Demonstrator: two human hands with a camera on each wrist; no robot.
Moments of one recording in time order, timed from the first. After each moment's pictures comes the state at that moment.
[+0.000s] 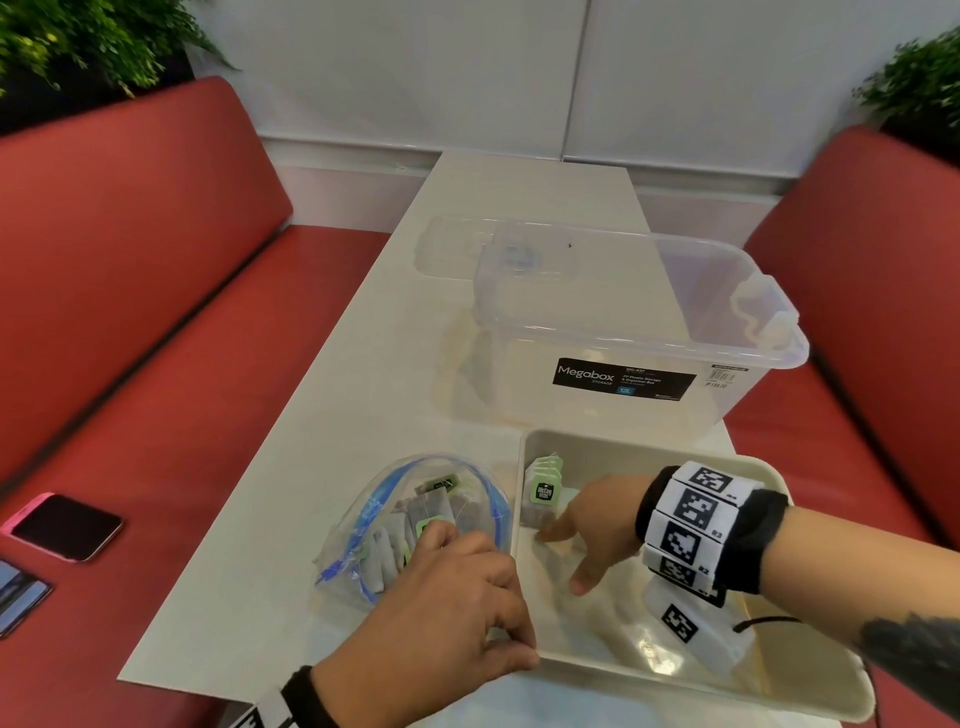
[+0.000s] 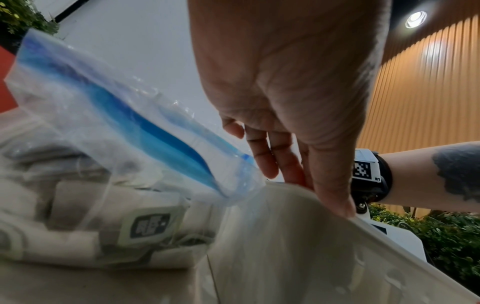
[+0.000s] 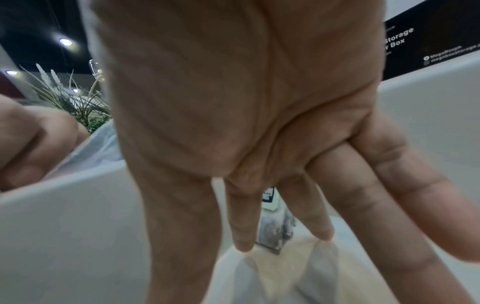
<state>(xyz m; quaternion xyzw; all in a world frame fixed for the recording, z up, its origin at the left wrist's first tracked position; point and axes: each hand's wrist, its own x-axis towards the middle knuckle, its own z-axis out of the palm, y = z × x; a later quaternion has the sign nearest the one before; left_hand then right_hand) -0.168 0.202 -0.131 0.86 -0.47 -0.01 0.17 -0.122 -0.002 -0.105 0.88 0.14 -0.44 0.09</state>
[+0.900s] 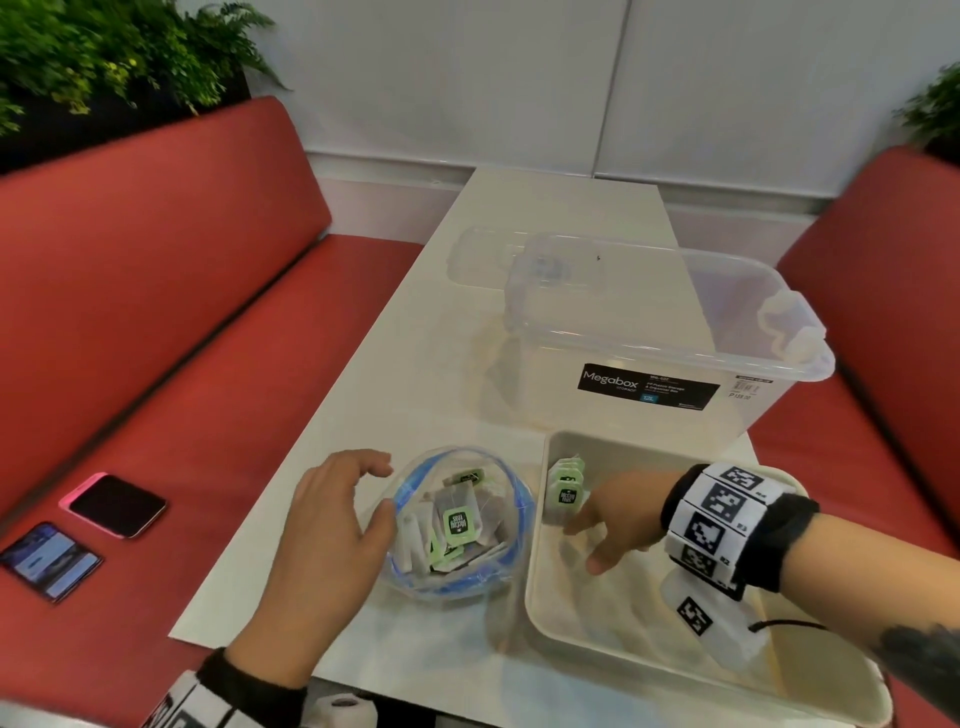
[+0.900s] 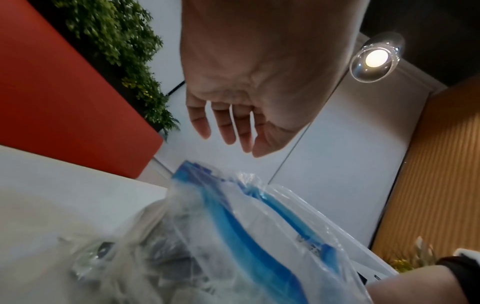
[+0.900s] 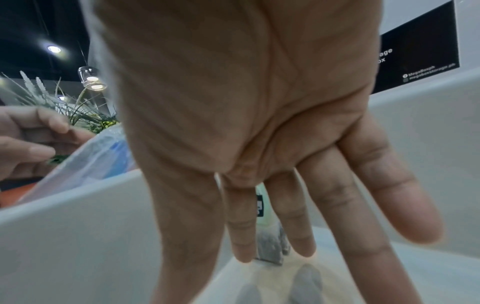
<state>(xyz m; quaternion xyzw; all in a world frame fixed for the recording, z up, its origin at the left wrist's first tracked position) -0.153 0.271 -0.123 0.91 -0.10 0.12 0.38 -0.127 -0.002 -0.093 0.90 0.10 -0.42 0.05</state>
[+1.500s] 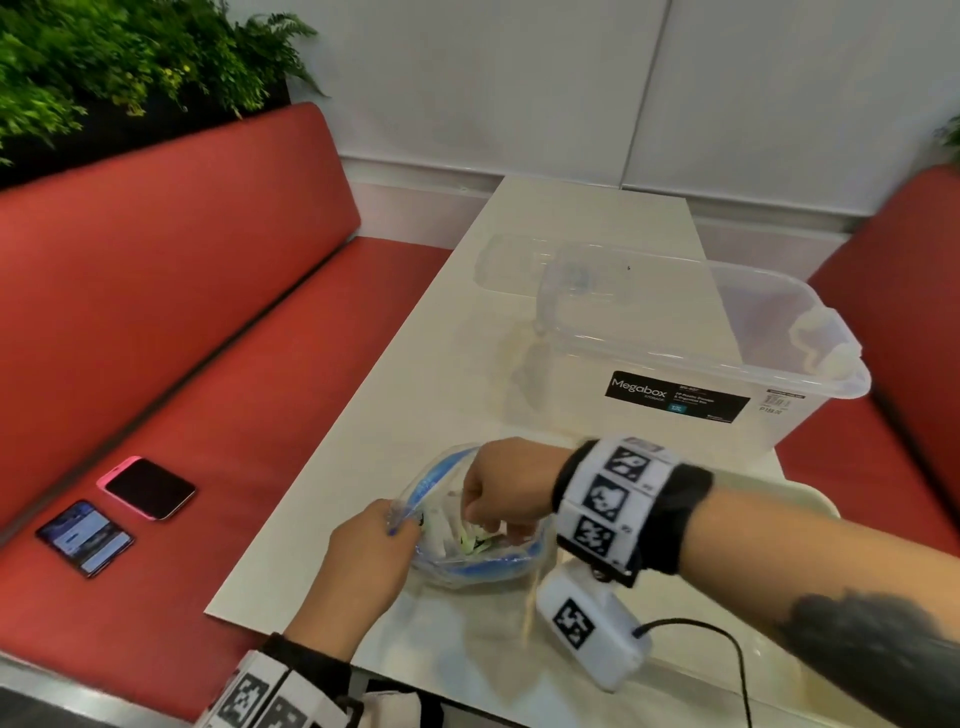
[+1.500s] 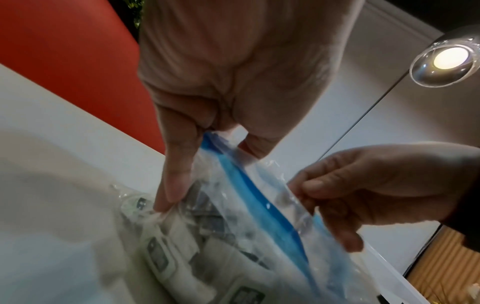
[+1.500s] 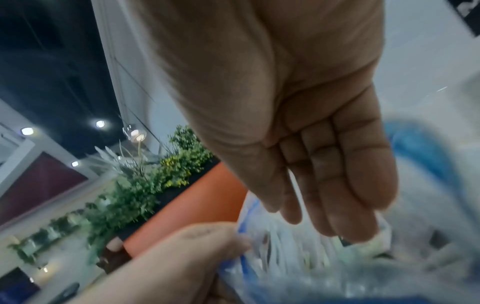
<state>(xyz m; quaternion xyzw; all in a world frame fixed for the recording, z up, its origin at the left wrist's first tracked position) -0.158 0.268 -0.134 0.89 0.08 -0.09 0.44 -0.110 0.113 -0.060 0.92 0.14 -0.33 -0.14</state>
